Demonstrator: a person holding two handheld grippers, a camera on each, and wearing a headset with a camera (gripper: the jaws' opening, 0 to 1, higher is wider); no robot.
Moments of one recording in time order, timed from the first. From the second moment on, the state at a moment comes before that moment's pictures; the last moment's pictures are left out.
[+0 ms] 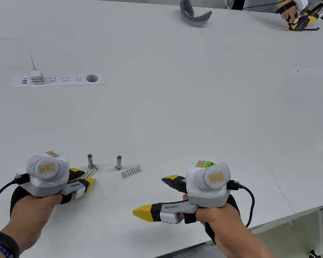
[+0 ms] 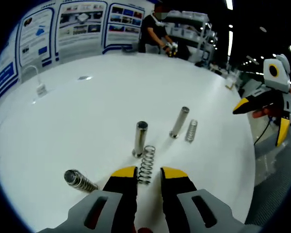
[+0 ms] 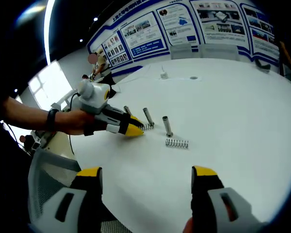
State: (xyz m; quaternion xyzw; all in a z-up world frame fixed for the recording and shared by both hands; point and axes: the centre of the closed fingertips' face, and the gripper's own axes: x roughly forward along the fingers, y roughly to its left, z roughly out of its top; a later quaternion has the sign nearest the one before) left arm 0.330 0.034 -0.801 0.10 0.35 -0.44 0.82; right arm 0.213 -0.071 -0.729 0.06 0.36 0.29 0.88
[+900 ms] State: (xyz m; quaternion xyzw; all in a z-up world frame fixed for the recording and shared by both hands) left arm 0.285 0.068 -0.801 0.09 0.36 -0.43 0.83; right arm 0.217 -0.065 -0.730 0.05 0.36 0.30 0.88
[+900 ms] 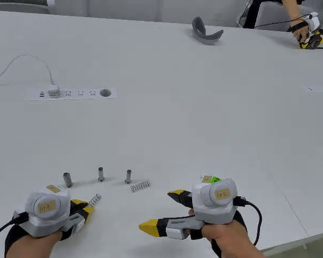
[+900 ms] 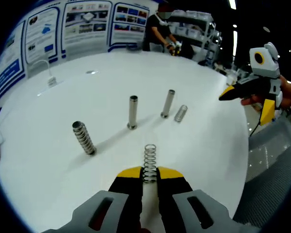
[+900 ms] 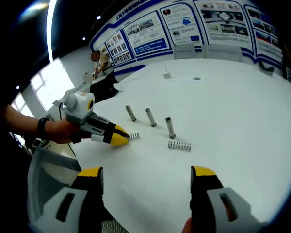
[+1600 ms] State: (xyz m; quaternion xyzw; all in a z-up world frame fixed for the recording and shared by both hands) left arm 0.258 0.099 -0.784 0.07 0.36 -0.41 0.84; right arm 0.219 -0.040 -0.730 0.06 0.36 0.33 0.87
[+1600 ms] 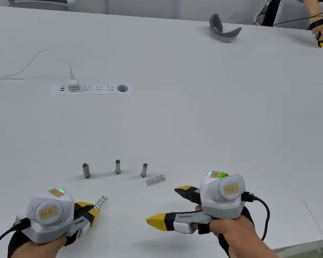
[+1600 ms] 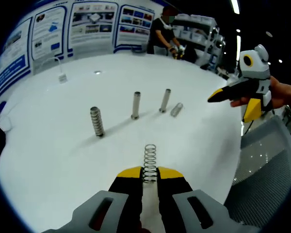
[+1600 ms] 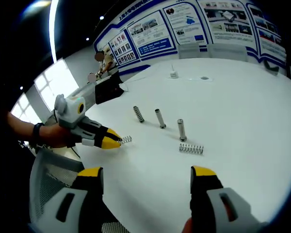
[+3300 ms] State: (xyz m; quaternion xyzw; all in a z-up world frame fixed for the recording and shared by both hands) left arm 0.238 0.119 -0.700 0.09 0.28 -0.43 0.85; right arm 0.249 0.090 -0.688 0.23 0.32 0.45 0.80
